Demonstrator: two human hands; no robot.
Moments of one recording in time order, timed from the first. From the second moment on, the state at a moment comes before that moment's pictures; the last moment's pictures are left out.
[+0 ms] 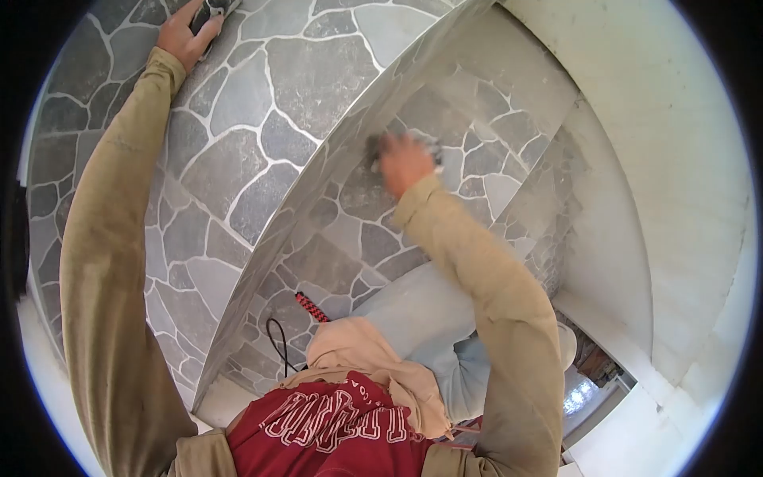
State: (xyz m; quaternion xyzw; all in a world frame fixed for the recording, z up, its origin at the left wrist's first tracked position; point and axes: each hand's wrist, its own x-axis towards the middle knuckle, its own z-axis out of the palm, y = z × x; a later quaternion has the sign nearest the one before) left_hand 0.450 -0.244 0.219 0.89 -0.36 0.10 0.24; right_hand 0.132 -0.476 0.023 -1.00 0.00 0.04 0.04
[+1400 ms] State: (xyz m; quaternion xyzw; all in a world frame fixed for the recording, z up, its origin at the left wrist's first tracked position) left_hand 0.479 -0.240 0.200 0.87 -0.41 0.10 0.26; right_hand 0.175 -0.525 0.004 -0.74 0.49 -0.23 0.40
